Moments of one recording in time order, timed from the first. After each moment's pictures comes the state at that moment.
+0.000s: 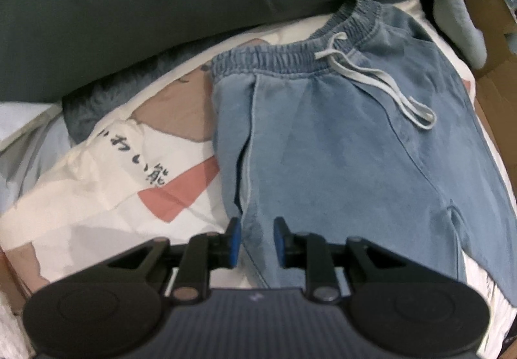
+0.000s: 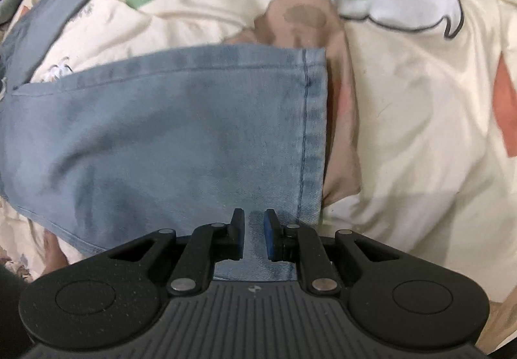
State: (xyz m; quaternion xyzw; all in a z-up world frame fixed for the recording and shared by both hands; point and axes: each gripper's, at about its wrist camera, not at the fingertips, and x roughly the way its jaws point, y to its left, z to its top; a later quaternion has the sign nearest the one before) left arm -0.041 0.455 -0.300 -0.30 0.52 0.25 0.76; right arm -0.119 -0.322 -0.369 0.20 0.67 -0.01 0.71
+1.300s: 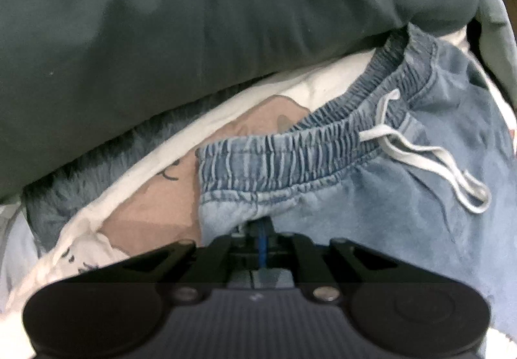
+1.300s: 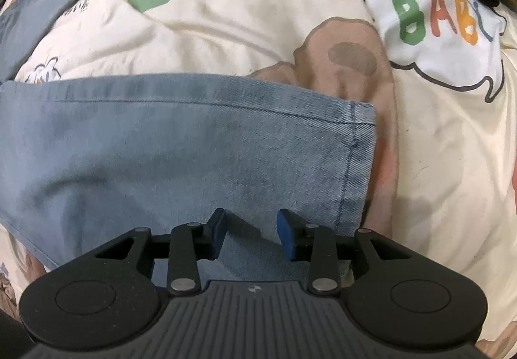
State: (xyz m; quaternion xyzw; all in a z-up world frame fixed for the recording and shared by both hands) left arm 0.034 0.527 -0.344 -0.29 0.51 0.27 0.76; right arm -0.070 -0.299 -0.377 0.17 0.67 -0.02 0.72
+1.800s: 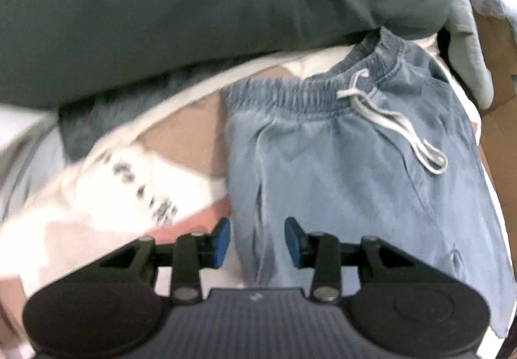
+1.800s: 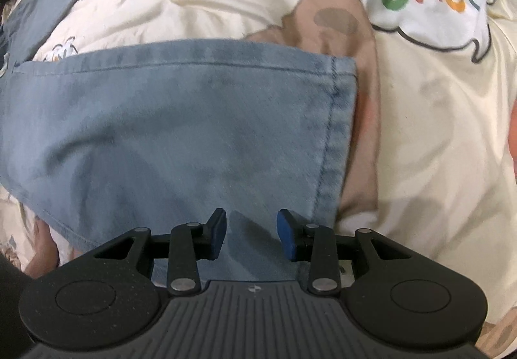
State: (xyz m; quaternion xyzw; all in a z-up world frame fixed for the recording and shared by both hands) left arm -0.055 0.483 -0.317 -0.35 0.47 0.27 0.76; right arm -0.108 -0.323 -0.374 0.18 0.68 0.01 0.71
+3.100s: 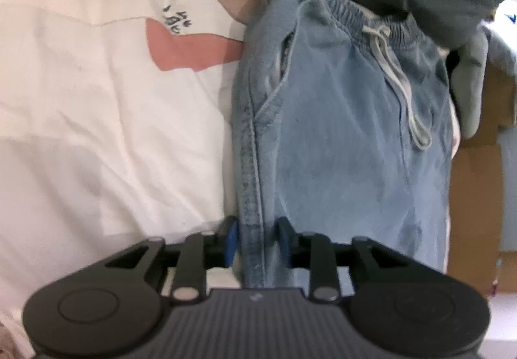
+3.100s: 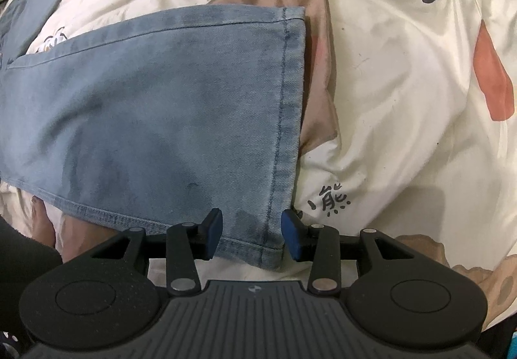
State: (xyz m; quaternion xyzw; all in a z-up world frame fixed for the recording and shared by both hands) left arm -0.112 0.419 -0.384 -0.55 0.40 0.25 0.69; right arm -0.150 -0.331 -0.365 0.20 0.69 -0.01 0.69
